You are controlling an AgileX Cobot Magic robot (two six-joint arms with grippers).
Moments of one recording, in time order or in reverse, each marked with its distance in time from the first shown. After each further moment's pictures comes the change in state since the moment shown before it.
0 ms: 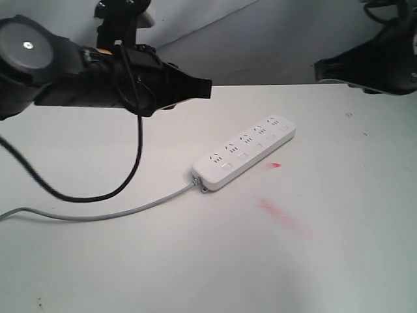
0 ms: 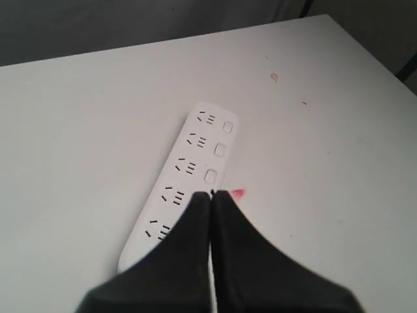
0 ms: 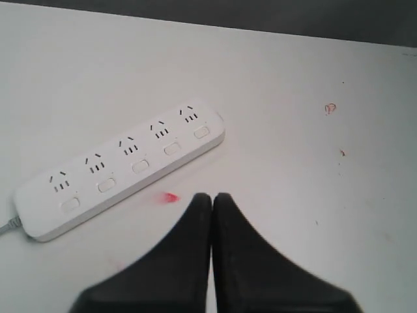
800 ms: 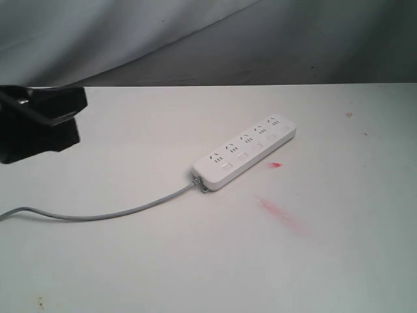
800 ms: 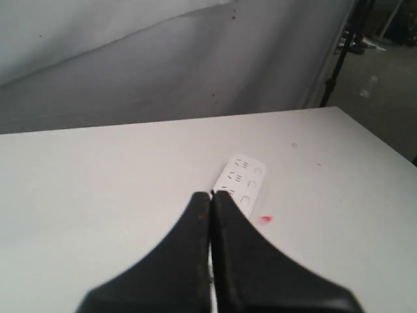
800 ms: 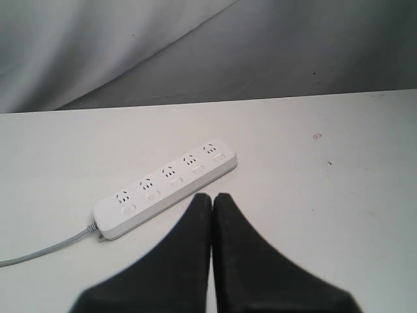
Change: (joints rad) left arm 0.000 -0.651 0.516 0.004 -0.231 -0.009; right arm 0.000 -0.827 0.443 0.062 0.000 0.033
